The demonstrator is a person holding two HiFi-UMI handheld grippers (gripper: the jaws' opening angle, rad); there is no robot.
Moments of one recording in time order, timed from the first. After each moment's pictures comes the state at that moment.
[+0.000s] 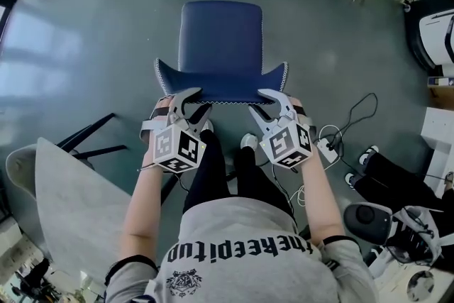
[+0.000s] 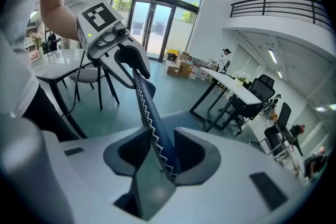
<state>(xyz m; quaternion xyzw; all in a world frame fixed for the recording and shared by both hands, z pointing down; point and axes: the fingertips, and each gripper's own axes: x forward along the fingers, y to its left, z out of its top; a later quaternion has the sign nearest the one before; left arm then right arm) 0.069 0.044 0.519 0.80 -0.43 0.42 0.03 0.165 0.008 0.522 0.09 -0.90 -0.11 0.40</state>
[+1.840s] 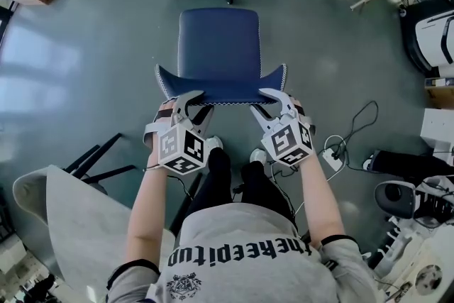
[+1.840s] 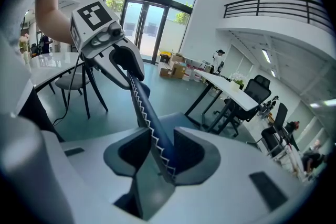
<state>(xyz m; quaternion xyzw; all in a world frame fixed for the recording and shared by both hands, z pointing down) -0.019 -0.002 0.516 0.80 -0.44 0.41 0.04 0.076 -0.043 0.519 0.13 -0.91 -0.11 0.39</state>
